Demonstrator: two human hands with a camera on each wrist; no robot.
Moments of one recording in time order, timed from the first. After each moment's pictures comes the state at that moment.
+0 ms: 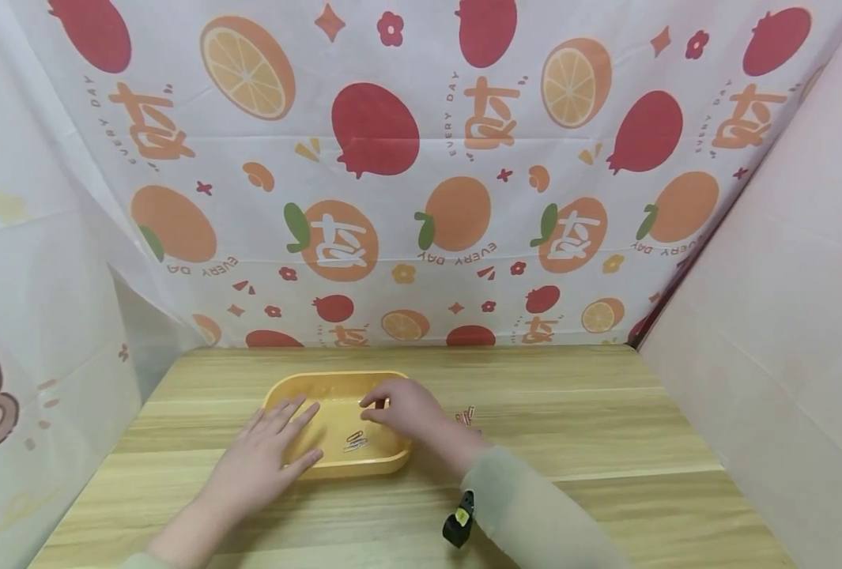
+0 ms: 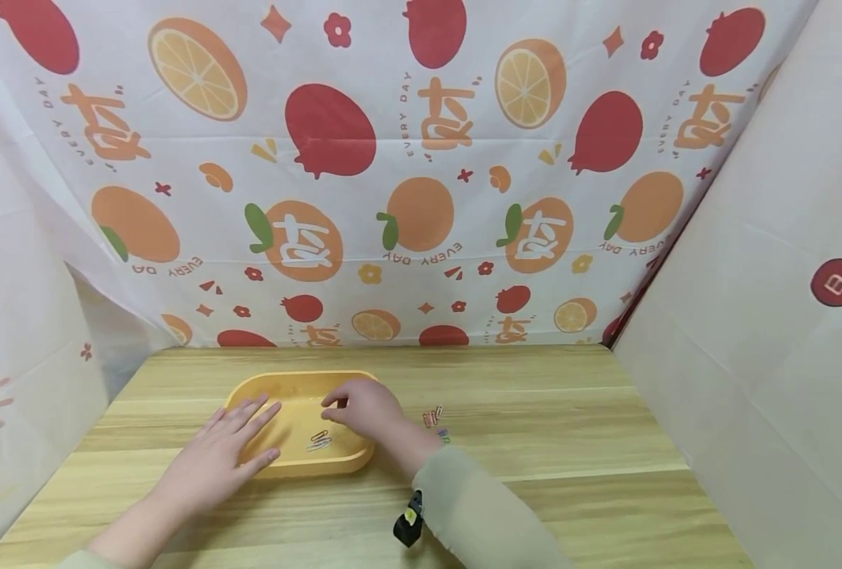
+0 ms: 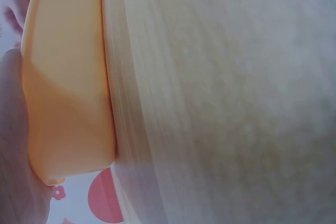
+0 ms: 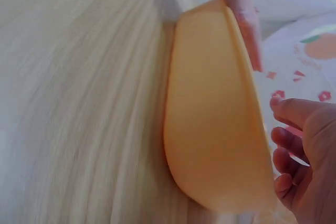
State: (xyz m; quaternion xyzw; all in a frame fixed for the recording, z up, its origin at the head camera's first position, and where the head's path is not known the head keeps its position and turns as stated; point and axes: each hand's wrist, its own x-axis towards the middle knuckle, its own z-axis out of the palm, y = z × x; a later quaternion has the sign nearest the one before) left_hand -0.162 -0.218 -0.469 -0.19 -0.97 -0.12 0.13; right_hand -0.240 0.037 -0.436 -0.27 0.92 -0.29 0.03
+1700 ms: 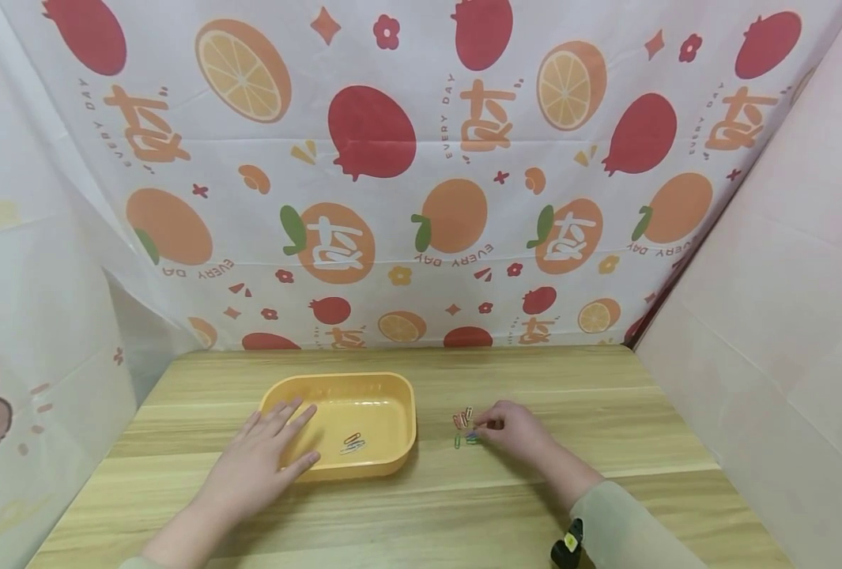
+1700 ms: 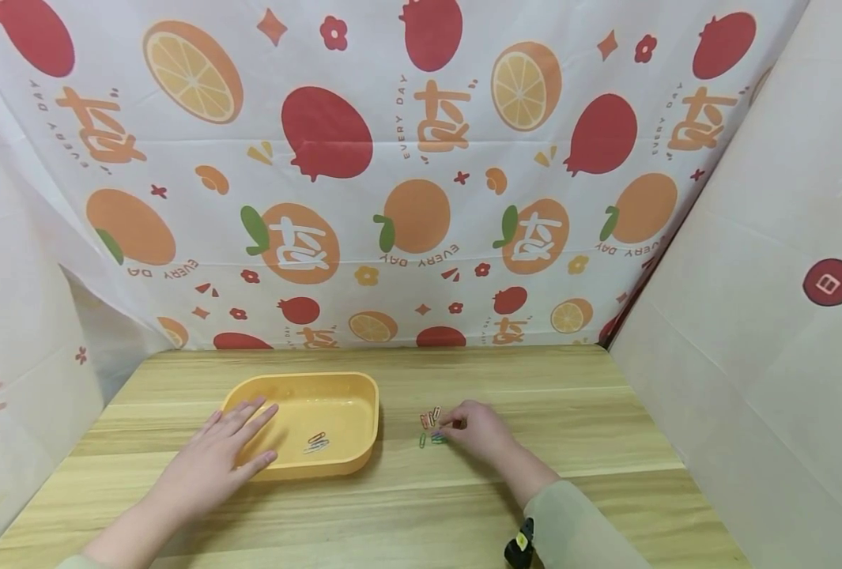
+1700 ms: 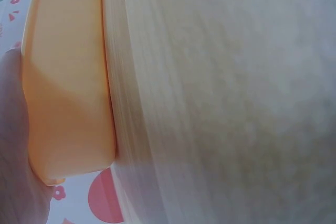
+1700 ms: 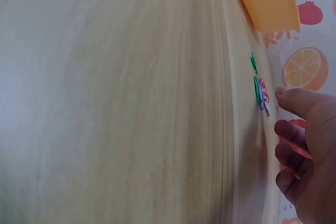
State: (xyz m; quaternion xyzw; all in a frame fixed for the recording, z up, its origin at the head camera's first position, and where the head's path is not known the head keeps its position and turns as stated) left_hand -0.162 -0.218 -0.470 -0.19 -0.96 -0.12 0.13; right_hand -0.227 0.213 -0.491 -0.17 0.94 -0.31 0.01
